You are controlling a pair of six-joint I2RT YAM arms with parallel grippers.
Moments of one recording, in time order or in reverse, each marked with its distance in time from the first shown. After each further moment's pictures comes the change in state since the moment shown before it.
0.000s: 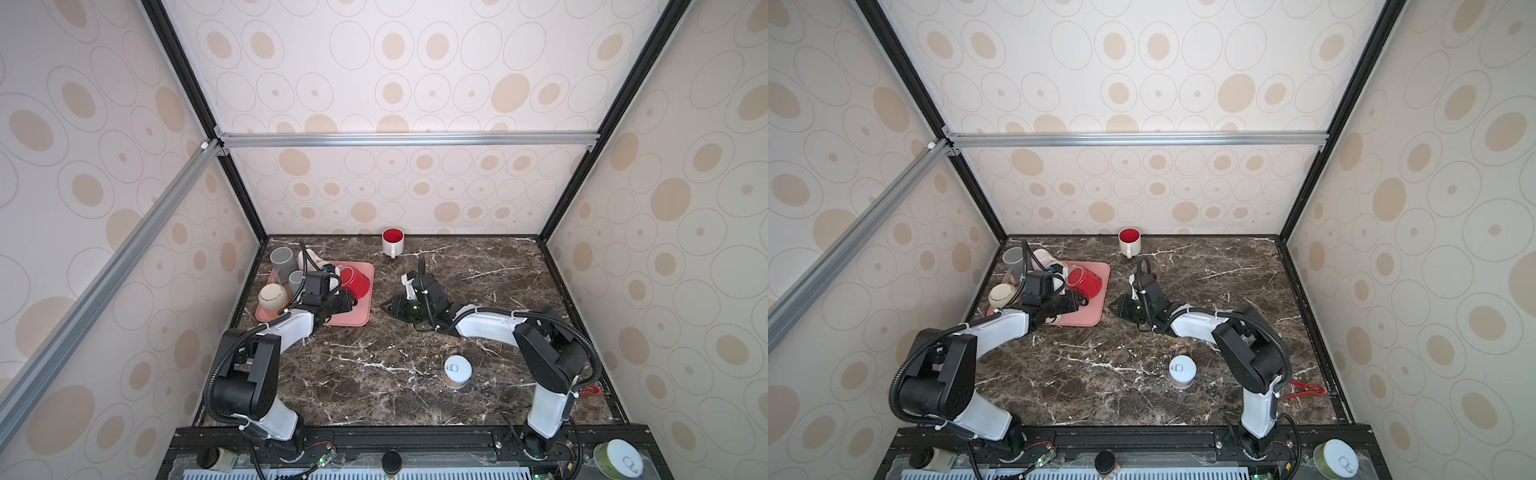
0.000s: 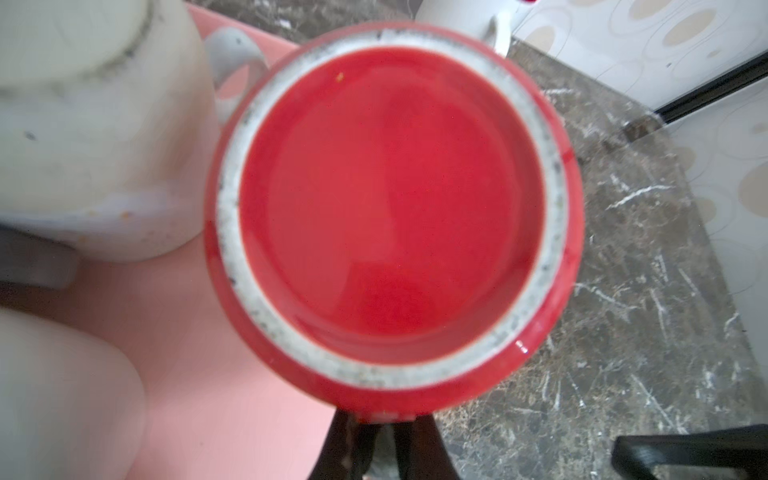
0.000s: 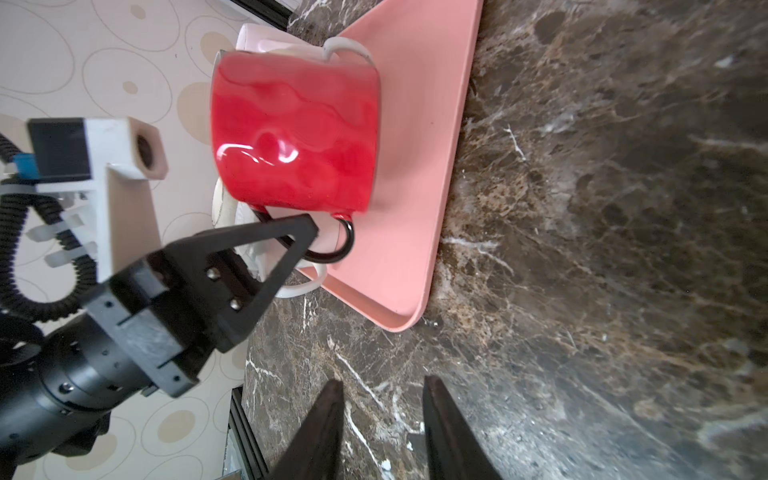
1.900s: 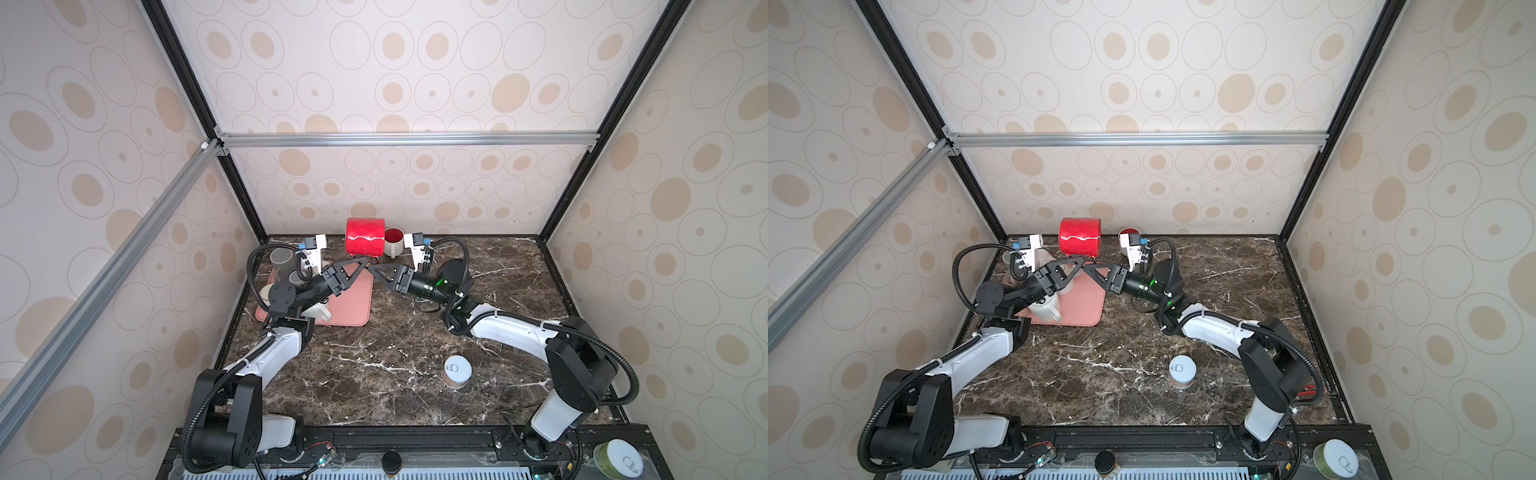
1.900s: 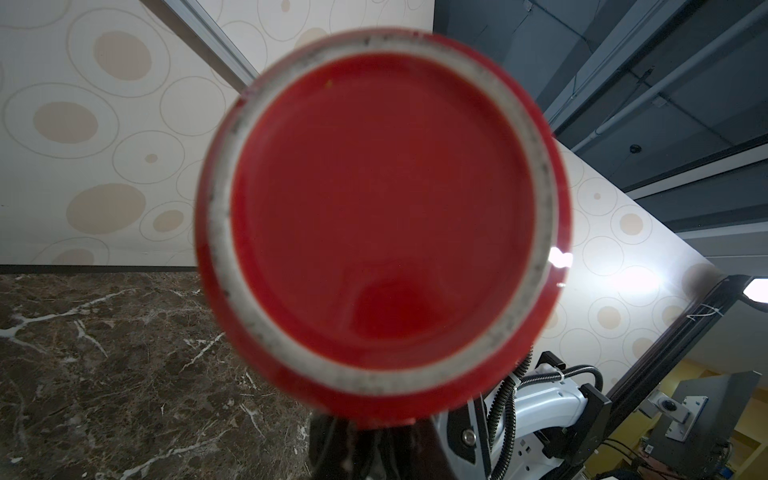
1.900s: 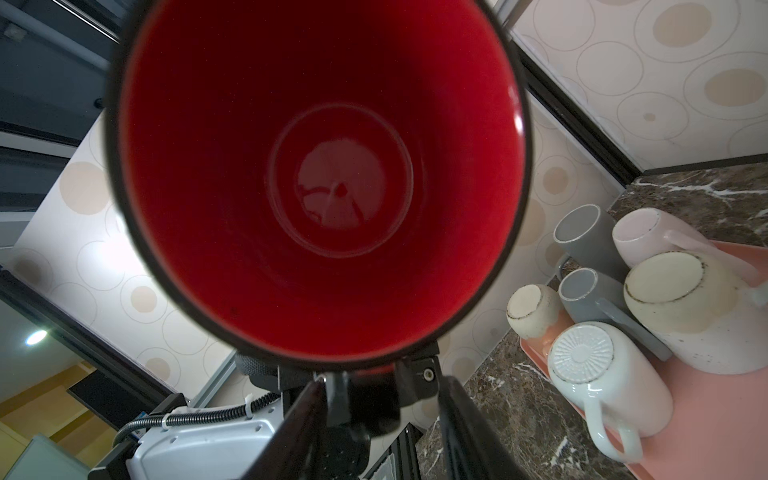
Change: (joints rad) left arm 0.027 -0.236 -0.130 1.096 0.593 -0.821; right arm 0.015 -0.166 0.022 0.634 -0.264 0.064
